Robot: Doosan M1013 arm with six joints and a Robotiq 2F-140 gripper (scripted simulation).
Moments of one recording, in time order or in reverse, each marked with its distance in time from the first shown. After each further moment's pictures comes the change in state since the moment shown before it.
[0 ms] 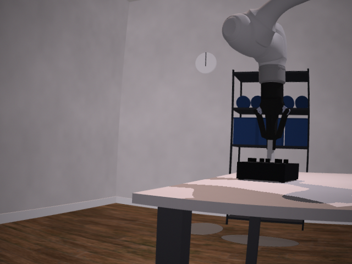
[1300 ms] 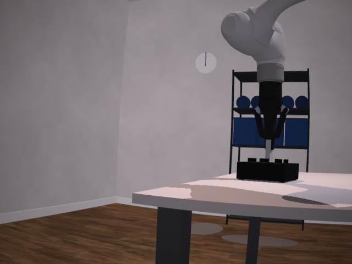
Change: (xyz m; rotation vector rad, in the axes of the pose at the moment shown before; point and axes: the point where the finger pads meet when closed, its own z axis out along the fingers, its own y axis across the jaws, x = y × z) arm 0.014 0.000 0.000 0.000 0.000 0.000
